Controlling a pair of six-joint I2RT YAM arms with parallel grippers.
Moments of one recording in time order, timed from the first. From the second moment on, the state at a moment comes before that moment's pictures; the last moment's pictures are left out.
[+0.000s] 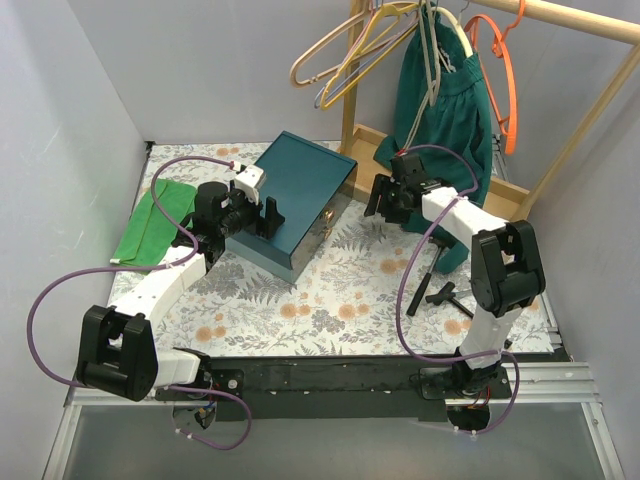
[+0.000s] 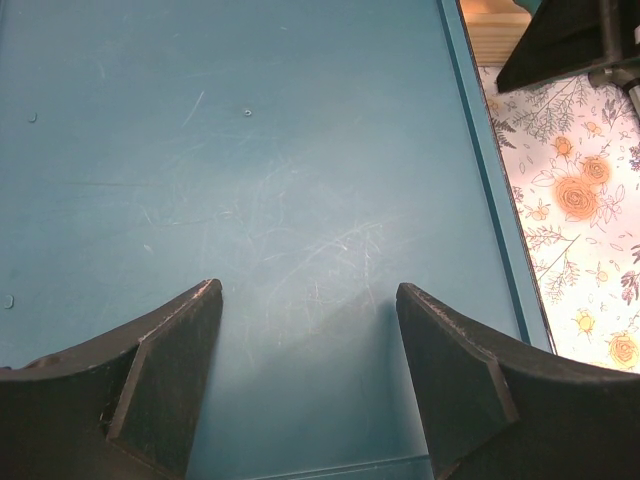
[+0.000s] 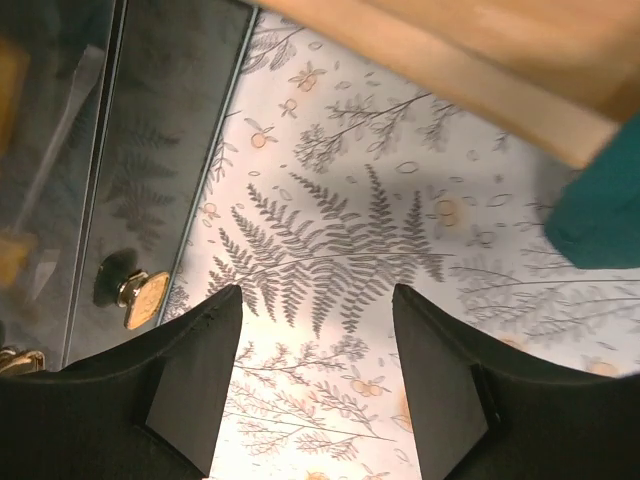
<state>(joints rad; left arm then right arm) -0.29 1.29 0.84 0.05 0.38 0.04 0.38 1.80 1.32 -0.43 -0.08 0.56</state>
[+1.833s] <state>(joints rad) -0.29 1.31 0.83 0.09 0.38 0.06 0.47 1.94 1.31 -0.29 -0.32 0.70</state>
